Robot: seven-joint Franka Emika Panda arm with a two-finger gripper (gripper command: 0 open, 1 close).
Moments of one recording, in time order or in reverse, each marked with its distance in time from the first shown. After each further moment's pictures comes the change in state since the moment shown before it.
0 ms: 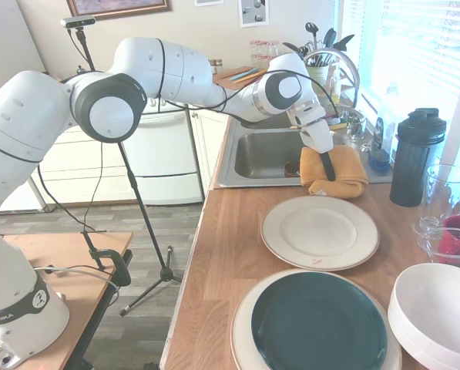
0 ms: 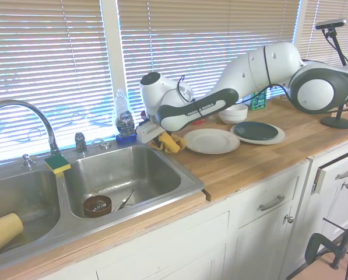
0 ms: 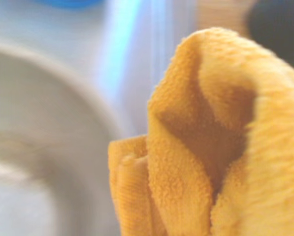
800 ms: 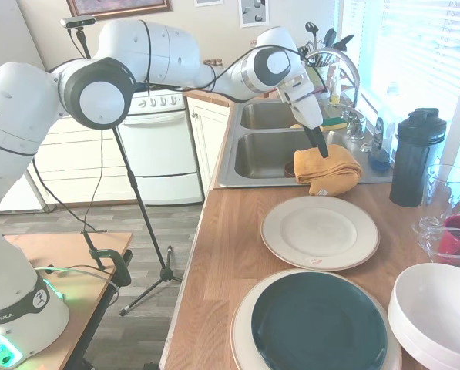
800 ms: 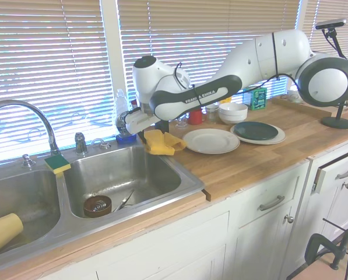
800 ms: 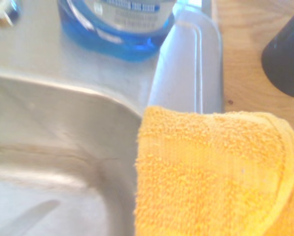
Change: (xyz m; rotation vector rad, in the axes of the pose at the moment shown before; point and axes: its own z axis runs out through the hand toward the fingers) arm 0.004 -0.008 -0.073 0.075 -0.038 0.050
